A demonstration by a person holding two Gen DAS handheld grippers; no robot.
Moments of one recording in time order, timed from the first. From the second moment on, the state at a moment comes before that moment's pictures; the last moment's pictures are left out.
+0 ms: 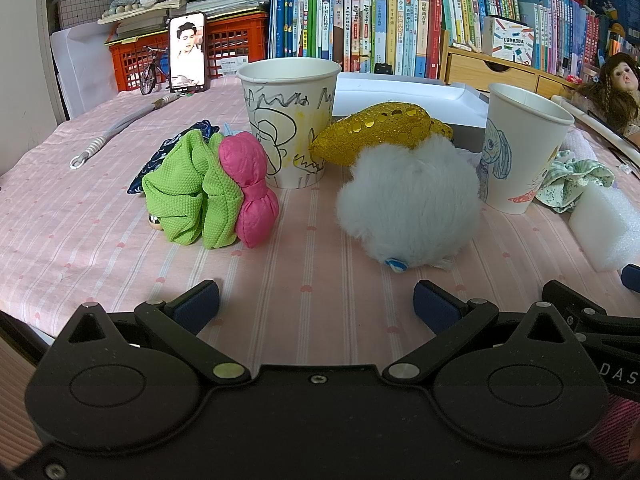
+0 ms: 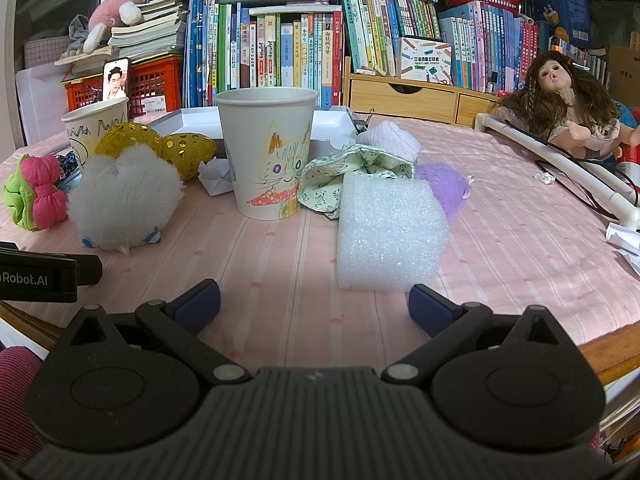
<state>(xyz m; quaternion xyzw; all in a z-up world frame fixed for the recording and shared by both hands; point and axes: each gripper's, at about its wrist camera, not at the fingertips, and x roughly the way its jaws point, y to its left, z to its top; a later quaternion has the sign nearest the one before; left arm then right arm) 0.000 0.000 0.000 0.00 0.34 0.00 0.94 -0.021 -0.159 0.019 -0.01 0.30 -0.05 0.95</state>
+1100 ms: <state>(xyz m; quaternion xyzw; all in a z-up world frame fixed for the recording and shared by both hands) -0.013 0.003 0.018 0.00 0.28 -0.06 0.96 -0.037 -0.167 0.030 -0.01 0.24 -0.05 0.97</state>
